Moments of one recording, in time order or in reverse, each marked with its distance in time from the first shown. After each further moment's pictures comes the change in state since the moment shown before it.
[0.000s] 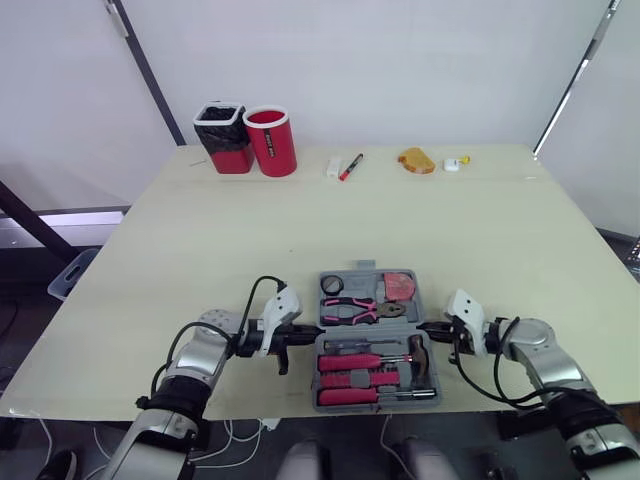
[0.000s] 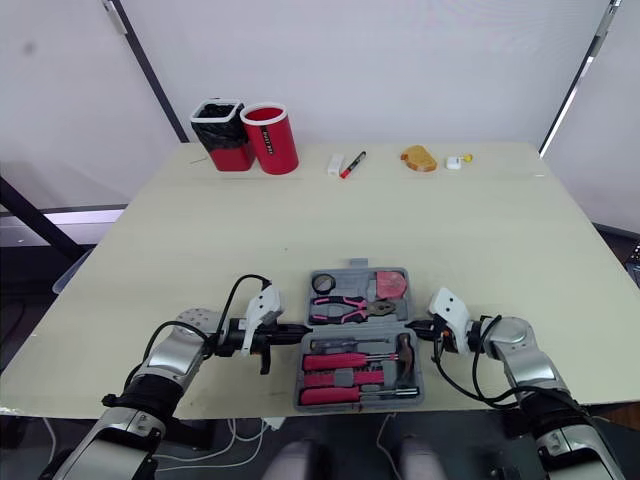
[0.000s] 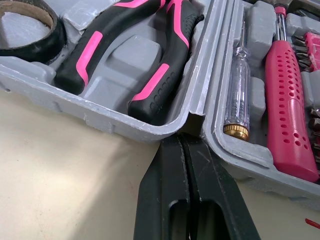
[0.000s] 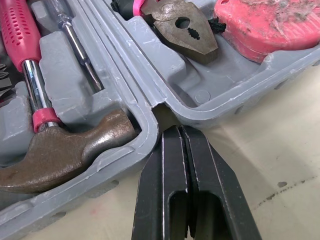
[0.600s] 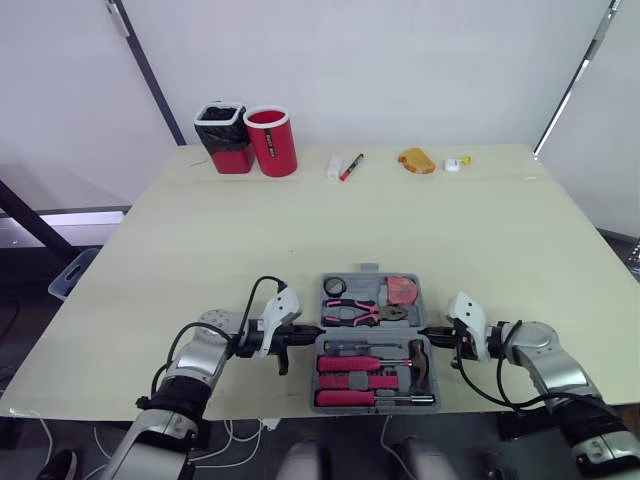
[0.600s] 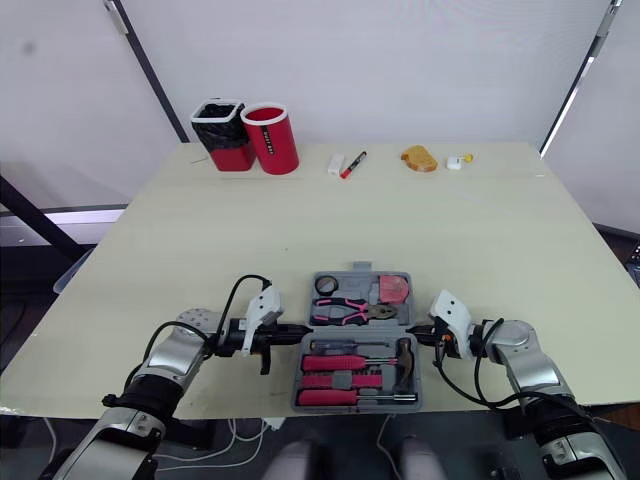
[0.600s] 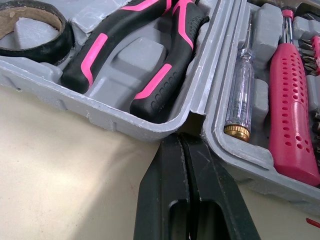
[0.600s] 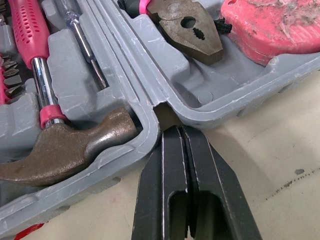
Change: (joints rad) left arm 0.001 0.000 -0.002 0.007 0.002 -0.011 0.000; right arm 0.037 -0.015 0.001 -0.077 0.004 0.071 0.011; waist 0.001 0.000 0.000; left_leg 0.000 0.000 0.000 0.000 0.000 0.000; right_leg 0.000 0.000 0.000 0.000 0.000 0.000
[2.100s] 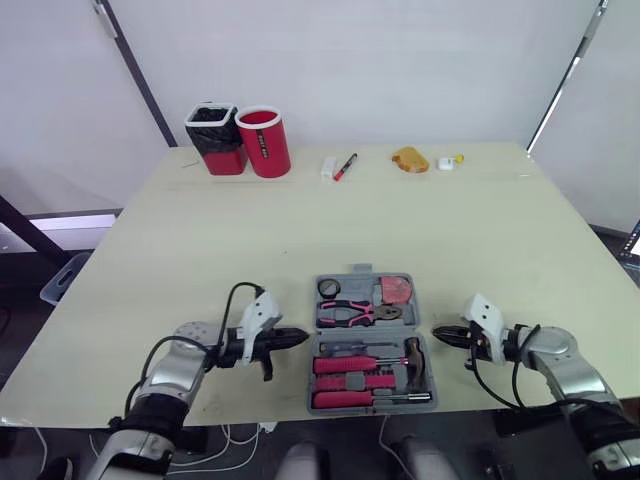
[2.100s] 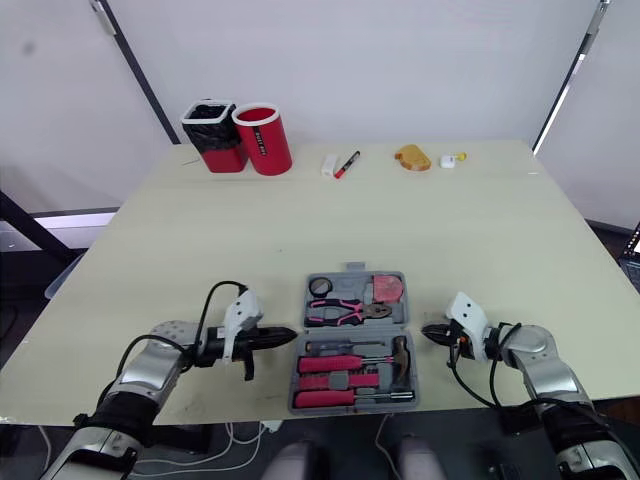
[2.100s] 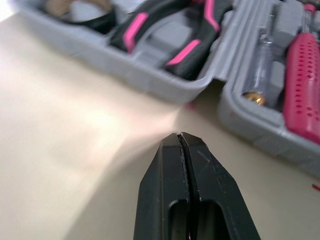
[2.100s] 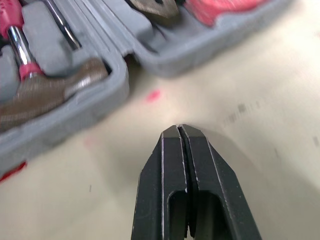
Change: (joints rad) left arm 0.145 0.092 0.105 -0.094 -0.105 0.011 0.076; right arm 0.074 -0.073 -0.063 -0.007 0.052 -0.069 -0.040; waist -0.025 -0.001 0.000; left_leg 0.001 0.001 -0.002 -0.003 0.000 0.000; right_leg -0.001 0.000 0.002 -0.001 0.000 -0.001
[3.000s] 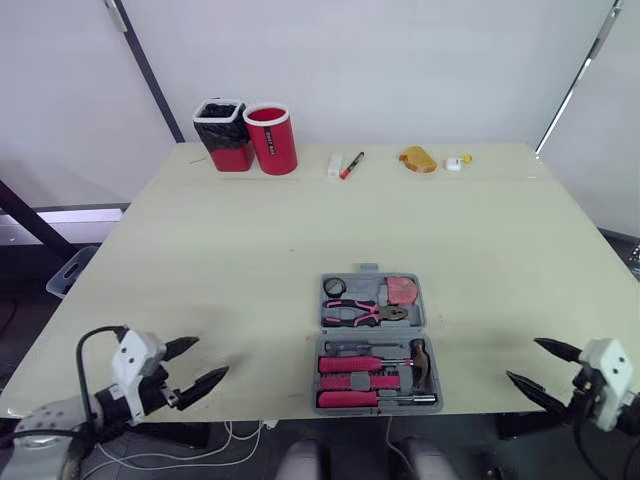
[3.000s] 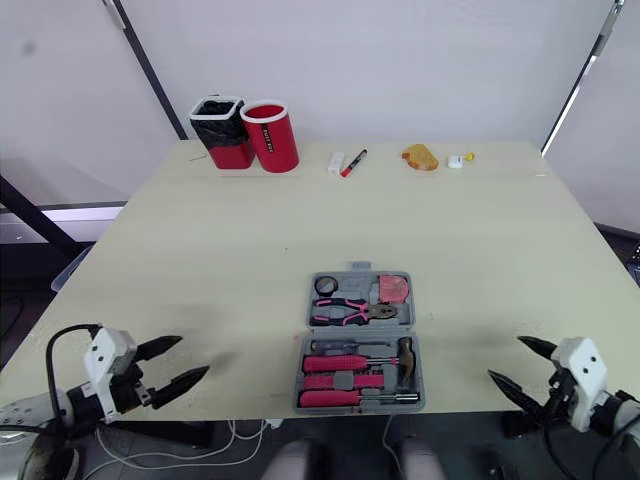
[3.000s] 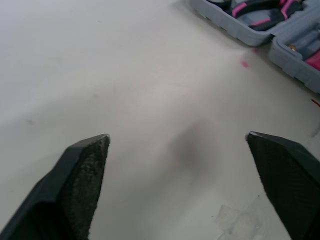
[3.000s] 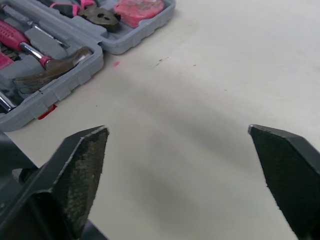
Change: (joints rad) left arm 0.580 0.105 0.490 -0.407 -0.226 0.015 0.123; right arm 0.622 -0.073 -0.485 -0.409 0.277 -0.060 -0.057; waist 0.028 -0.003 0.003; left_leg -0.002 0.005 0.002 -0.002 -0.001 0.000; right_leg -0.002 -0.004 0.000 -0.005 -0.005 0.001
